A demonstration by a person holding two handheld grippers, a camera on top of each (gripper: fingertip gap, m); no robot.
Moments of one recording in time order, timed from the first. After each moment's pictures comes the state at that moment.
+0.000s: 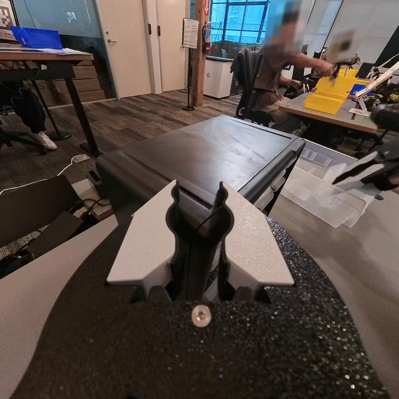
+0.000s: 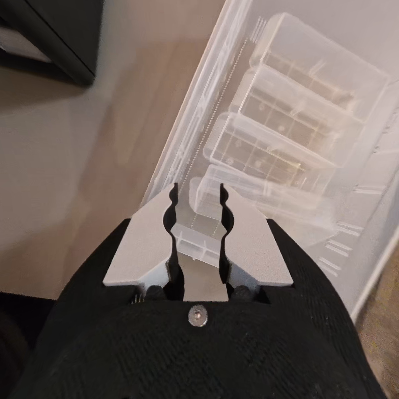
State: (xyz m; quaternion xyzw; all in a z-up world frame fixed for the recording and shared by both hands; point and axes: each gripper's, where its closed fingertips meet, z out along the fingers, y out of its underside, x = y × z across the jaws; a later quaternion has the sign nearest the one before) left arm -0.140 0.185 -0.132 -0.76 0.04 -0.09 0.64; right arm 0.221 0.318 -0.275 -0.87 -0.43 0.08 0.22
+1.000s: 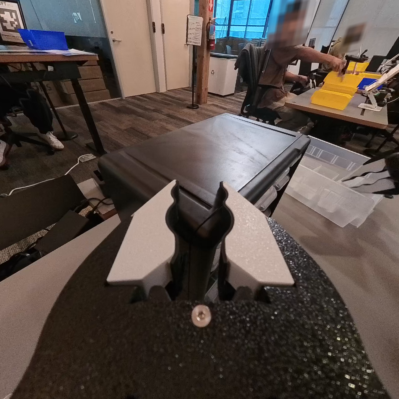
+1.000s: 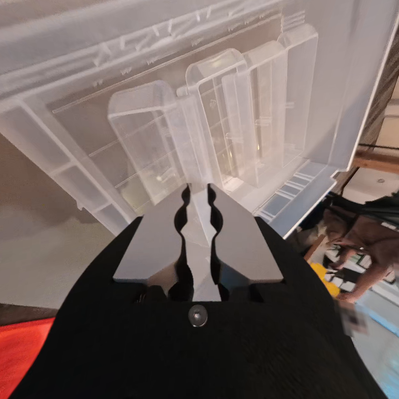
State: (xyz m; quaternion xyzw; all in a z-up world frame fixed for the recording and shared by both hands) left arm -0.141 0.185 -0.133 -0.76 0.04 -0.07 0.64; right arm 0.285 0.353 -0.305 -0.63 -0.71 -0.18 0.25
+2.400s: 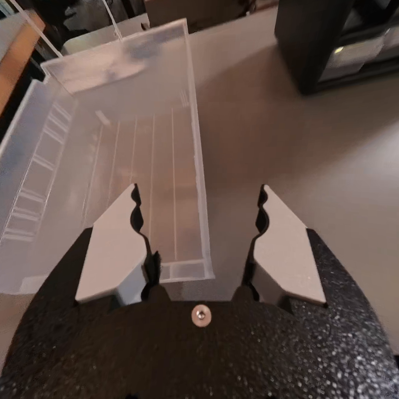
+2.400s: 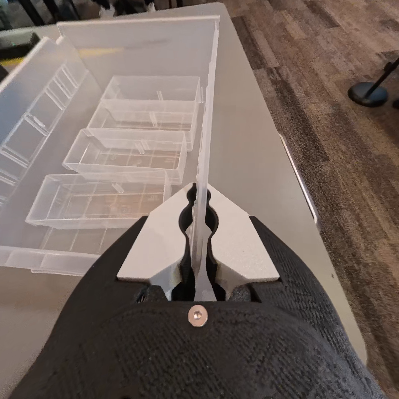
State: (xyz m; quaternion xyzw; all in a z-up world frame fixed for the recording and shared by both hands) left arm -0.182 -0.090 -0.283 -0.86 -0.21 0.22 0.42; right arm 0.371 0.400 -0.293 -0.84 -0.24 0.17 0.46
